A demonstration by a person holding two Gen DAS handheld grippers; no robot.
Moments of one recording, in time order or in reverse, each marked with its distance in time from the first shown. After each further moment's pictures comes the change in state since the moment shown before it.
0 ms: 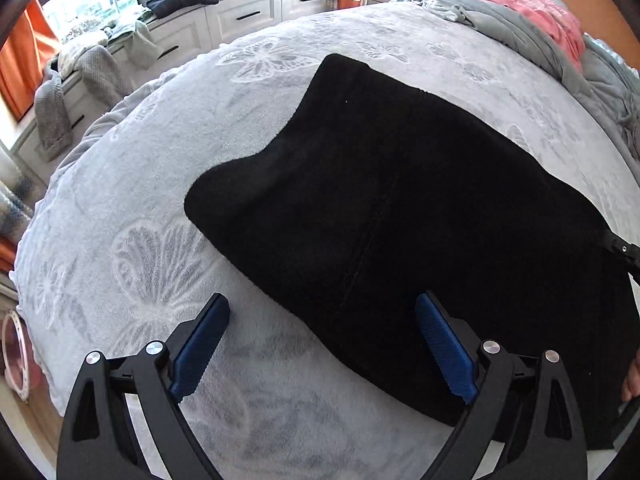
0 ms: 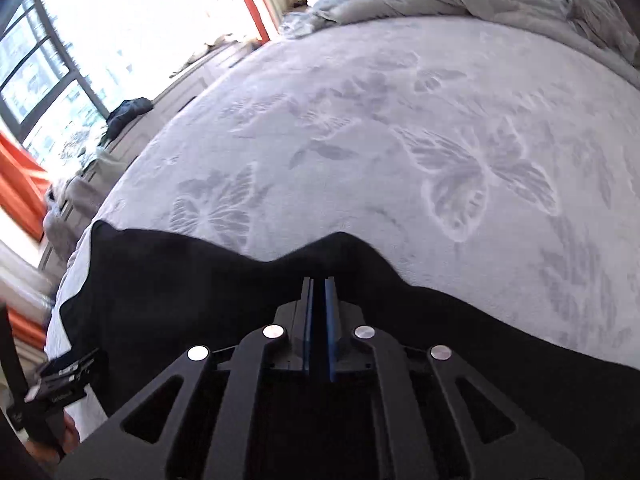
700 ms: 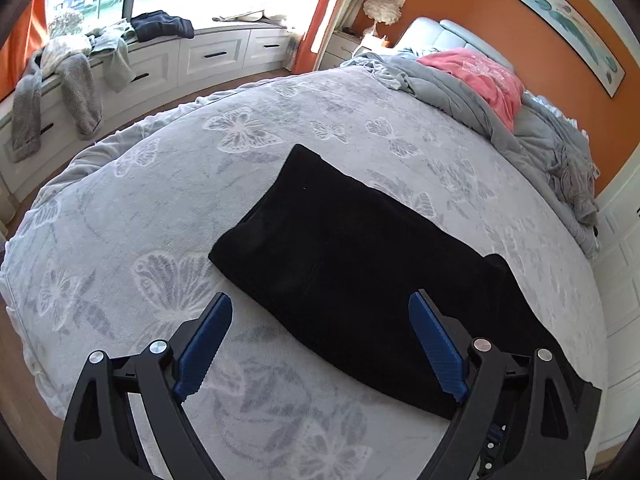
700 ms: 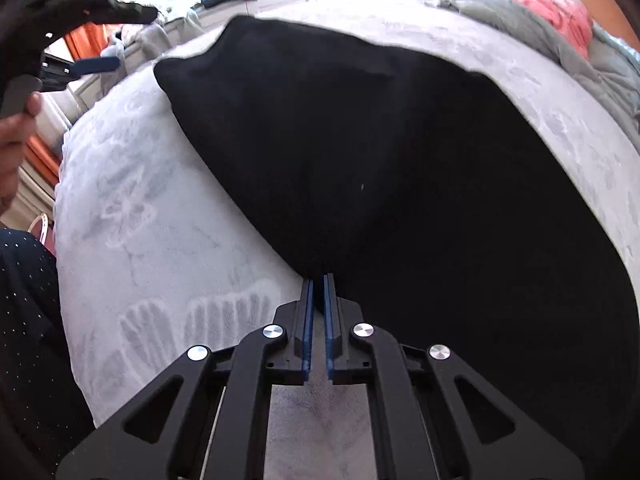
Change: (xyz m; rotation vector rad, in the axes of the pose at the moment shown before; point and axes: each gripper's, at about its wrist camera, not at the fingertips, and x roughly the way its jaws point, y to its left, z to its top) left arm -0.091 0.024 -0.009 -0.028 -0.166 -0.289; right arm -0.062 0.076 -0.150 -0.397 0.160 0.006
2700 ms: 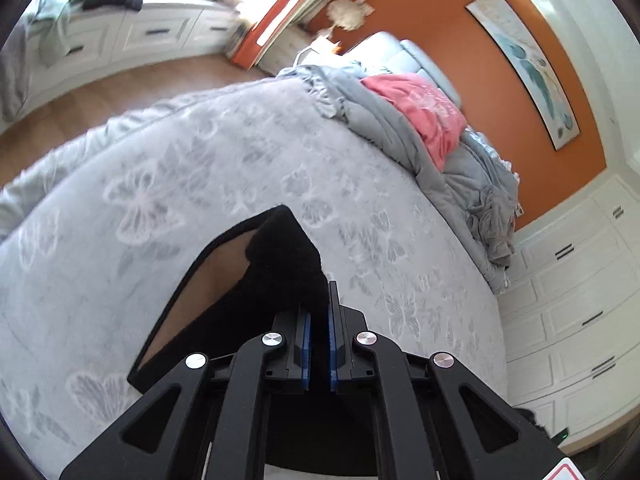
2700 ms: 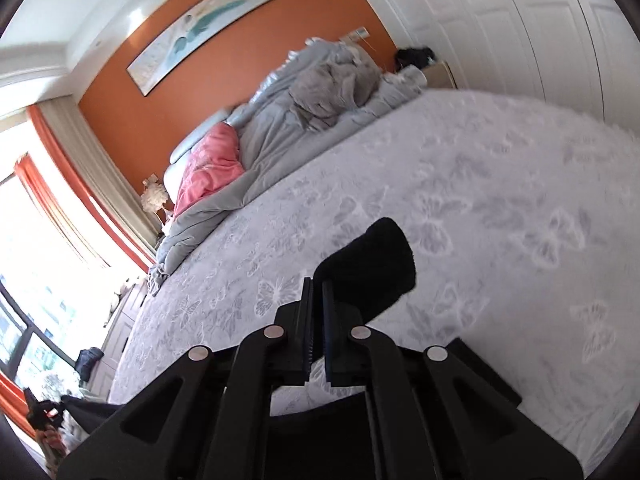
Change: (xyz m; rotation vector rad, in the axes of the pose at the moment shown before) left arm 0.004 0.003 0.147 -0.100 0.033 -0.351; right arm -0.315 -0.383 -0.204 1.013 -0.713 -0.369
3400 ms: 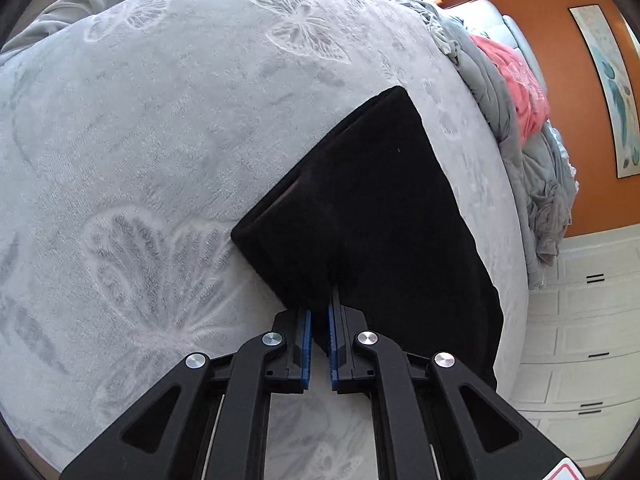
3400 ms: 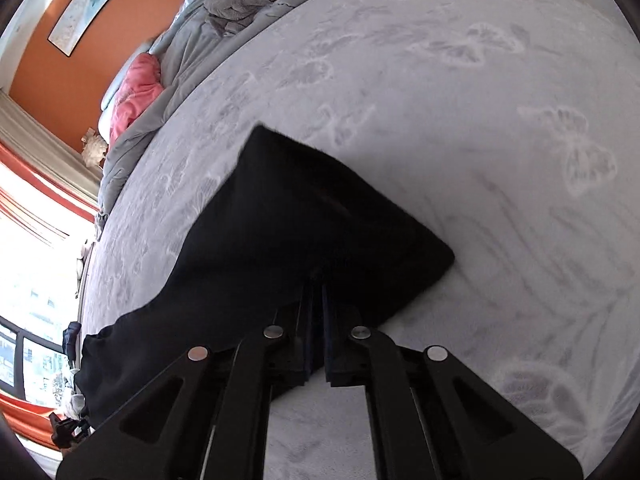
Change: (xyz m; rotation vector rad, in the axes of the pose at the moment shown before) left arm 0.054 0.131 -0.104 -0.291 0.241 0.119; right arm 0.053 -0.125 -0.129 0.178 0.356 -0.144
